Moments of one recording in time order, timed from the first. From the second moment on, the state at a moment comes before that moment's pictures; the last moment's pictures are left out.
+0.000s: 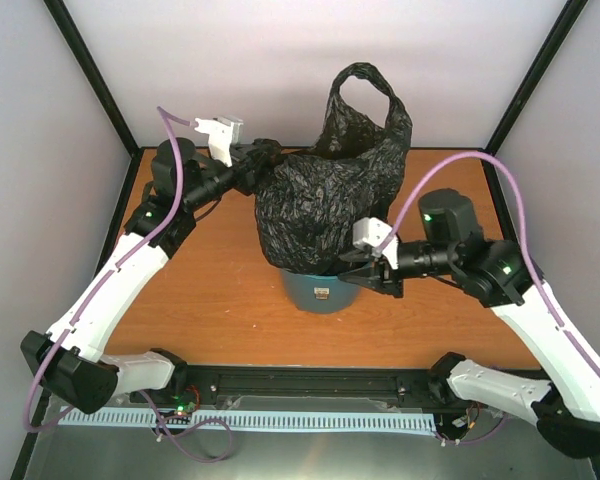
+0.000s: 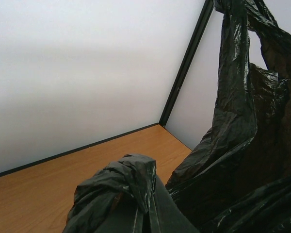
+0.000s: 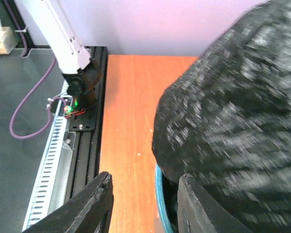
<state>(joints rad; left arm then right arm) -0.43 1.24 1.31 -0.15 0.35 -0.24 0.65 0.96 1.34 -0.95 -0.68 -0.46</state>
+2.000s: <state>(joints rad) -0.43 1.23 1.28 -0.10 0.50 -0.32 1.10 1.48 1.72 -0.99 -0.14 -0.58</state>
